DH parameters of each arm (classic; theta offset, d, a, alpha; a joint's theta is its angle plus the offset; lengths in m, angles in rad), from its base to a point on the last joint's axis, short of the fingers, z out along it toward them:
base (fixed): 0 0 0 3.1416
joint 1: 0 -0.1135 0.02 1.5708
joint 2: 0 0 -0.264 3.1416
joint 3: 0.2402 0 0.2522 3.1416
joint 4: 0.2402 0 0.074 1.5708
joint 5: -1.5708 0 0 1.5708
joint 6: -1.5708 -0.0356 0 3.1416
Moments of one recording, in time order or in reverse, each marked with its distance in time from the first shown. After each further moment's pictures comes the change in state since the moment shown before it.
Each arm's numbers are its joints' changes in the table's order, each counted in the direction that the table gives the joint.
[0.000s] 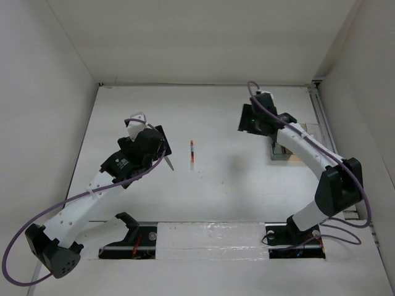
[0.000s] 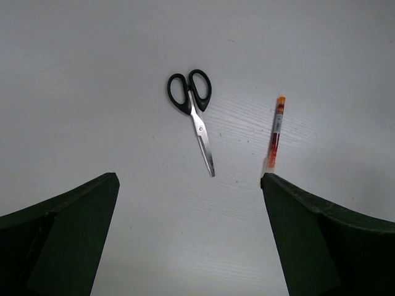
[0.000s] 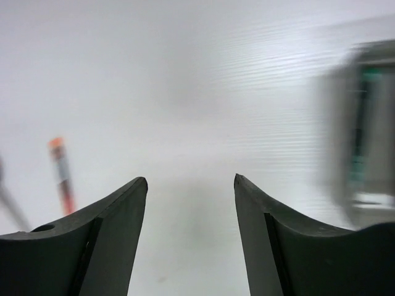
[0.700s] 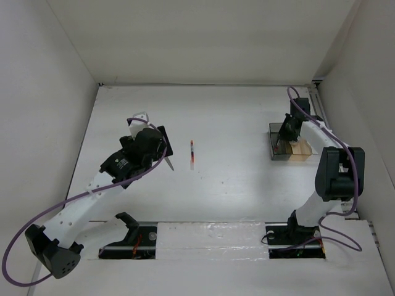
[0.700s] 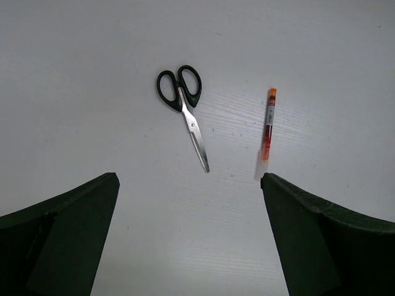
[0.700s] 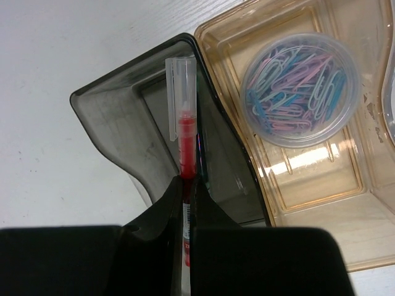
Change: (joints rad) left arm 0.000 -0.003 0.000 -0.011 -0.034 -0.030; right arm 0.357 0.131 -0.080 -0.041 0.097 0.060
